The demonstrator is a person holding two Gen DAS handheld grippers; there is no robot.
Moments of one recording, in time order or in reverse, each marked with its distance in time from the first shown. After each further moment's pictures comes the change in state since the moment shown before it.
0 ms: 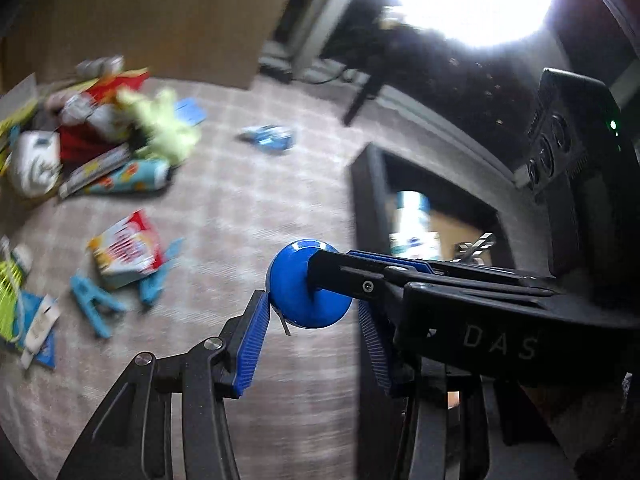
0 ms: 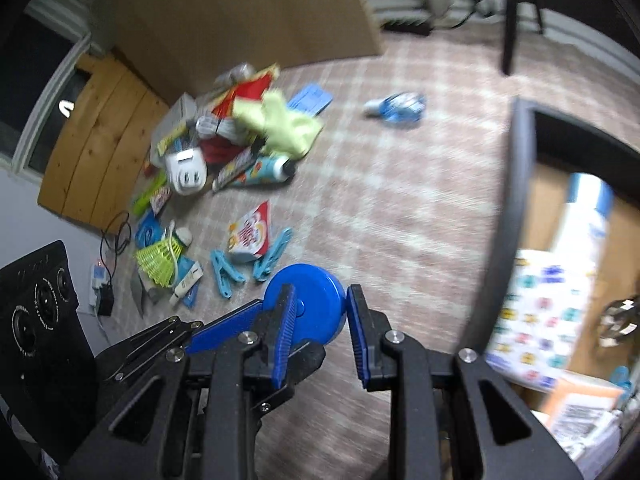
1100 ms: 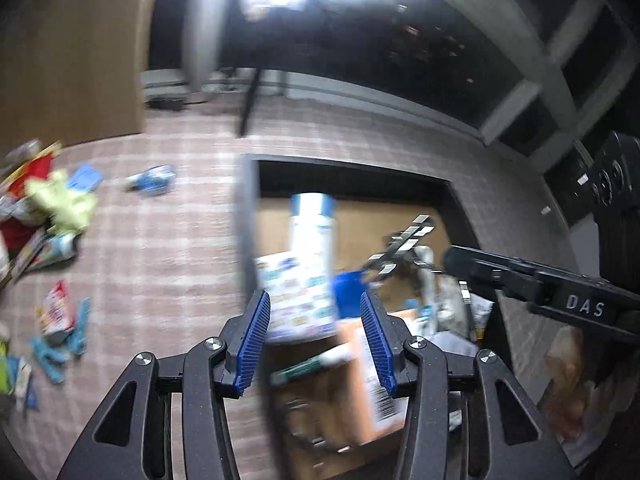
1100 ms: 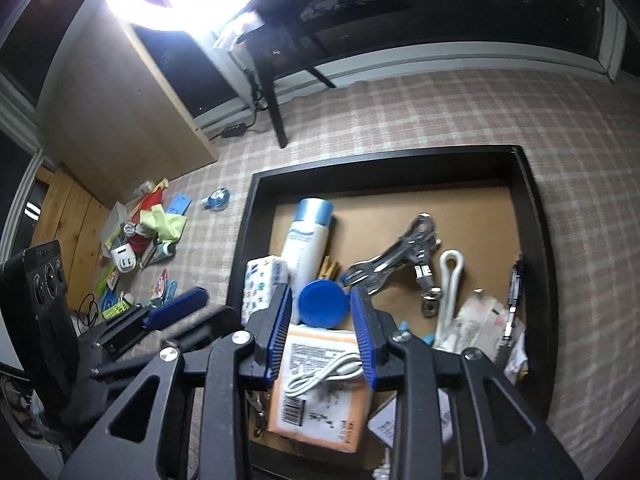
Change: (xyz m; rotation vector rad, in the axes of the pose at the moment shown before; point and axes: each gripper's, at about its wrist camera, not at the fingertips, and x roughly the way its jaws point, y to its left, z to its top) left arm 0.019 -0.093 0.011 0.169 0.023 0.024; right arm -0.145 -0.130 -0.046 0.206 -0.217 -0.175
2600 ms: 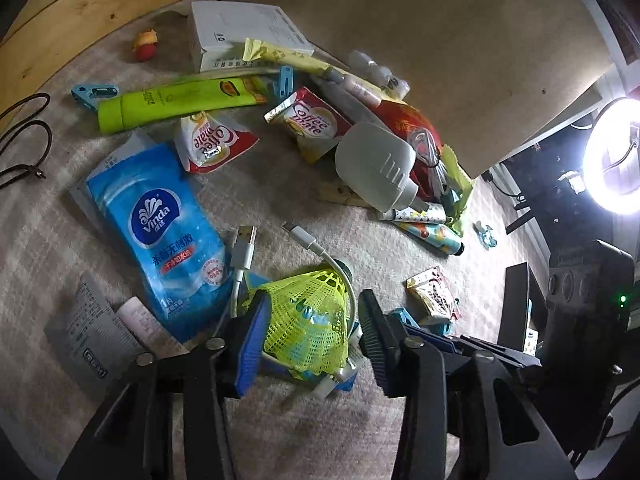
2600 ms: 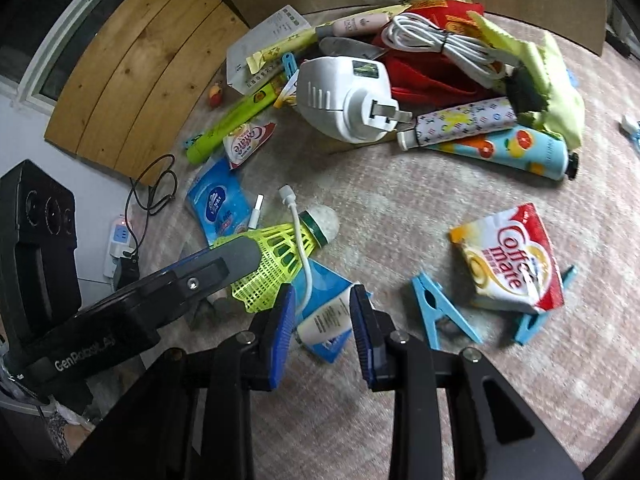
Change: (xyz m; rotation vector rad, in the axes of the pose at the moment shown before) left arm -0.089 0.341 -0.090 -0.614 -0.063 0.125; right arm 0.226 0.348 -0.078 -0.396 0.383 0.297
